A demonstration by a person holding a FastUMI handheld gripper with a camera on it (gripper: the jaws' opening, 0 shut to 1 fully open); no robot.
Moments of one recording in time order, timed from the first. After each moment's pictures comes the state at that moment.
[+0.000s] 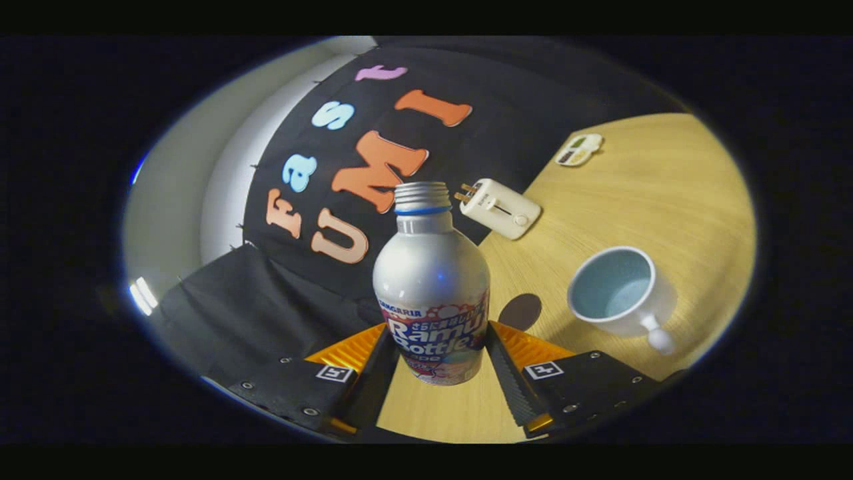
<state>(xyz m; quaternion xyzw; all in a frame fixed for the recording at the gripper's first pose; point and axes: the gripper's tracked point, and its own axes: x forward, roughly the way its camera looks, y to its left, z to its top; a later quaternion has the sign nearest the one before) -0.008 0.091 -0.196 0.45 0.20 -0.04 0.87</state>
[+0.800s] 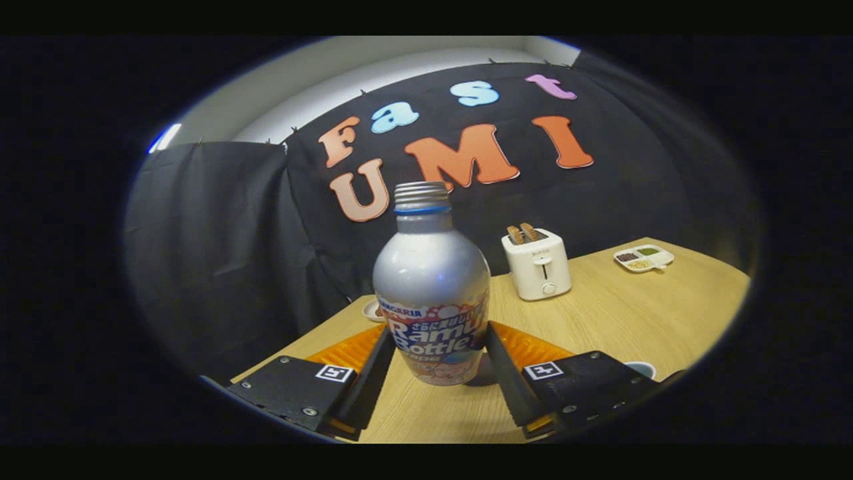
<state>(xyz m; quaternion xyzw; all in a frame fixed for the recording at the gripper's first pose) 0.072 0.109 -0.195 0.14 0.20 -0.01 0.97</state>
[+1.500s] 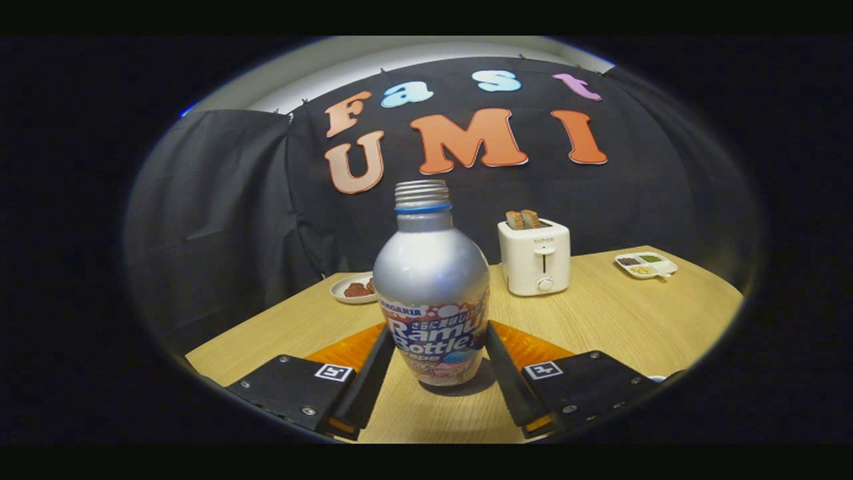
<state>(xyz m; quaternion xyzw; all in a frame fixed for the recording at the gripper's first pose) 0.107 0.105 -0.265 0.08 0.23 -0.02 0.97</state>
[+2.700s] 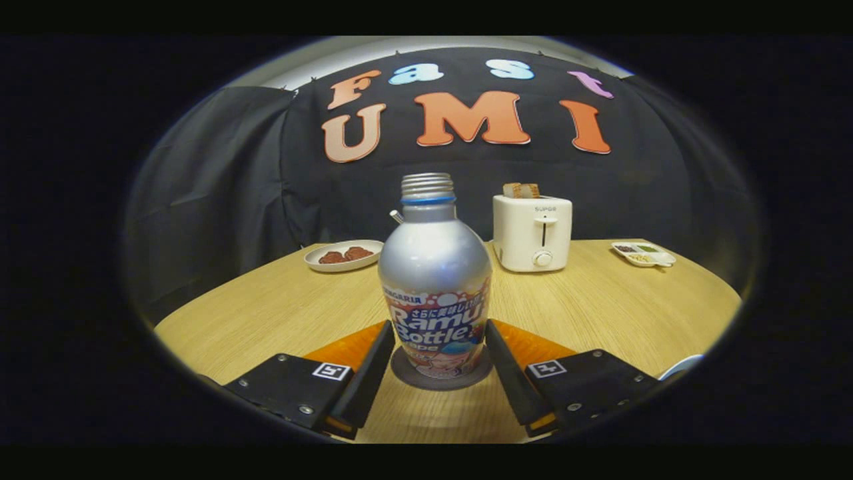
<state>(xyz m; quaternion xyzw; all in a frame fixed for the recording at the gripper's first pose) 0.105 0.106 -0.321 0.03 0.27 -0.04 0.96</state>
